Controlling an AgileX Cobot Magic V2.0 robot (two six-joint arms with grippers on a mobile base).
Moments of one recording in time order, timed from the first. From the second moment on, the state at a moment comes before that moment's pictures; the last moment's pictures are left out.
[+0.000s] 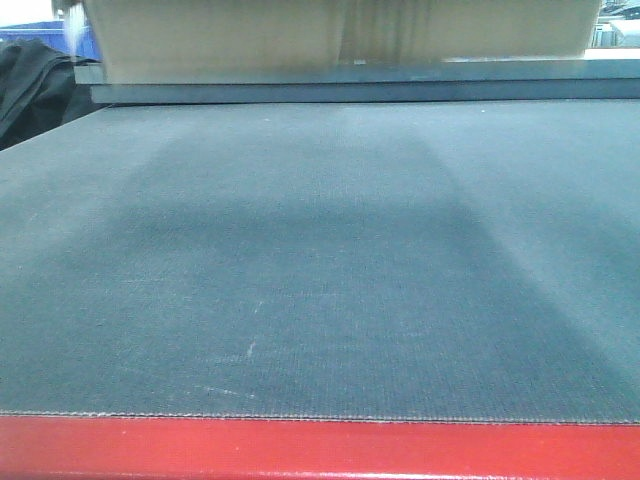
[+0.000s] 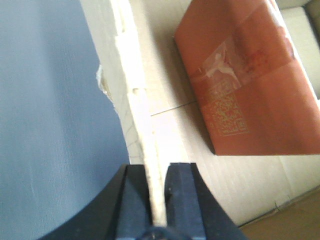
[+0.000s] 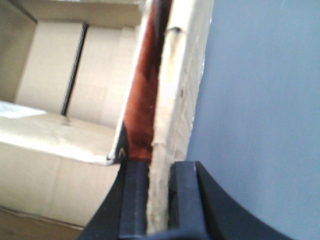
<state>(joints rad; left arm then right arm) -0.30 1.51 -1.95 -0.04 1.18 -0.06 0.23 1.34 -1.69 0.22 1.03 -0.08</state>
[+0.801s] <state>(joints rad) -0.30 1.41 -1.95 -0.06 1.08 -0.07 0.23 1.32 -1.83 0.22 1.06 -0.09</state>
